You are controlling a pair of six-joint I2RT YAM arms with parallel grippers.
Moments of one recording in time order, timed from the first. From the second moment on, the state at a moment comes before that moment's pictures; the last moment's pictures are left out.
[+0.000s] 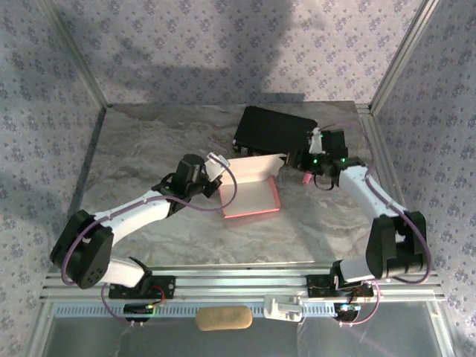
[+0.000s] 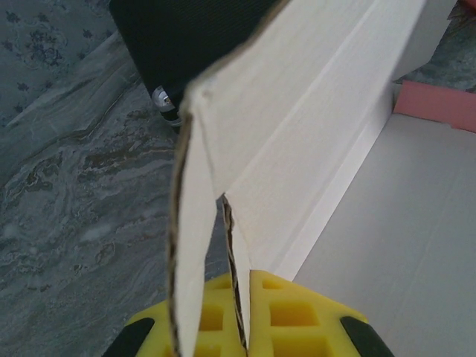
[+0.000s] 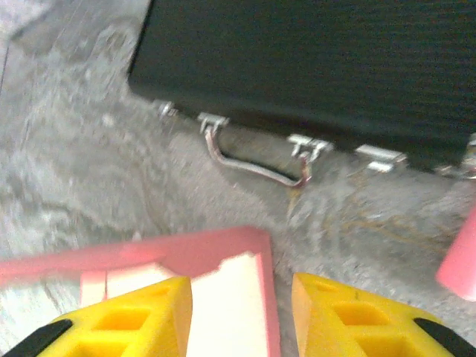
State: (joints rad) left arm -0.64 1.38 0.77 0.04 -0.03 0.28; right arm 0.19 1.37 0.95 -0.36 -0.39 0.37
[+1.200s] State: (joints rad) left arm -0.58 1.48 0.84 0.02 0.00 0.21; right arm 0.44 1.56 1.04 -0.29 -0.04 0.07
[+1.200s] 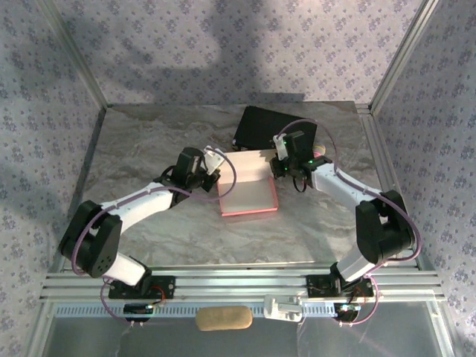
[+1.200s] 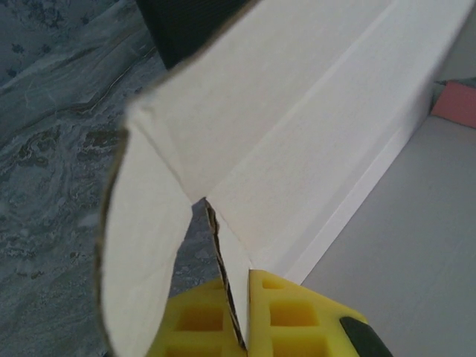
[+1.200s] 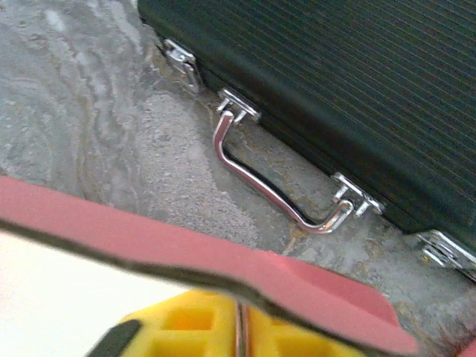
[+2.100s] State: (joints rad) left arm -0.59 1.60 0.76 0.36 -0.19 -0.20; right arm 0.70 1.55 0.69 0.36 0.44 0.32
